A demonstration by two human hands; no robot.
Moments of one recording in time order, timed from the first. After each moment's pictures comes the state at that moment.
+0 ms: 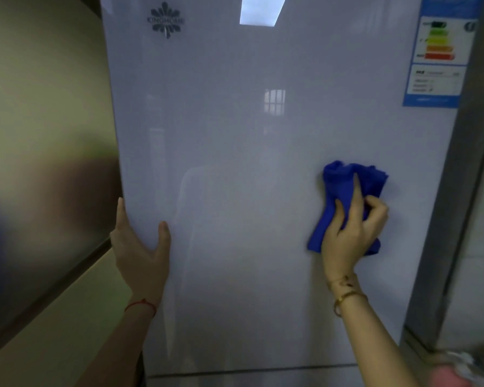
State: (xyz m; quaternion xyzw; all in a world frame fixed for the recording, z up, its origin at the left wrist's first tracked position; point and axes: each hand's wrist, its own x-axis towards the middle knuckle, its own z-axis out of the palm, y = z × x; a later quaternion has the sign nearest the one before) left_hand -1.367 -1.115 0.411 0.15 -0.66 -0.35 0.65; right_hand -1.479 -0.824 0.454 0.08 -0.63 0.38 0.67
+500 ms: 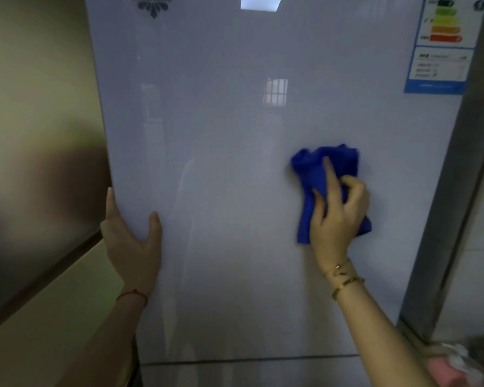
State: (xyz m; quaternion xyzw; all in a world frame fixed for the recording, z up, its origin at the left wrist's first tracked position) left_hand -1.370 -1.115 0.409 0.16 -0.66 -0.34 0.65; right_hand -1.479 -0.830 0.464 0.16 -0.64 0.30 0.68
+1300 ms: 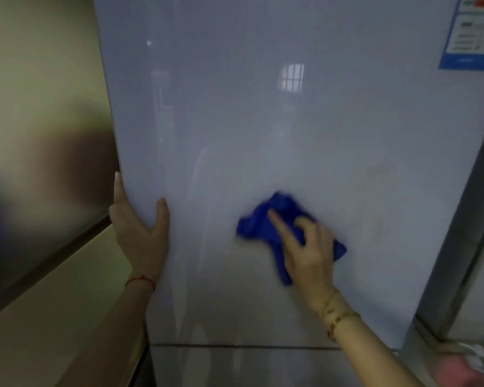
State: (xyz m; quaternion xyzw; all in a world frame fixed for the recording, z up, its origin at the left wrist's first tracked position) left_hand -1.372 -1.117 0.406 0.14 -0.66 -0.33 0.66; right_hand -1.461 -0.858 0.382 0.33 -0.65 0.15 0.66
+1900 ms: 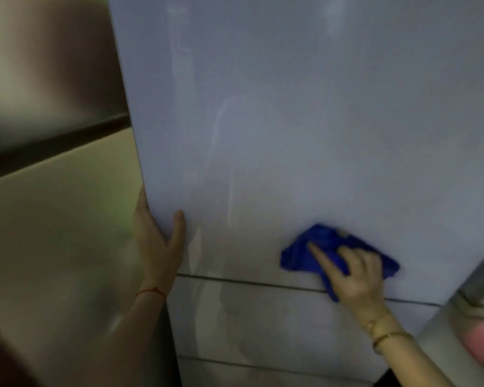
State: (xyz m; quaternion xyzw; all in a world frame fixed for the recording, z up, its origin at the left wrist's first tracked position) left_hand -1.352 -1.119 0.239 0.11 -0.69 -0.41 0.58; right_hand -1.480 -0.804 0.207 0.38 -0.66 0.02 0.65
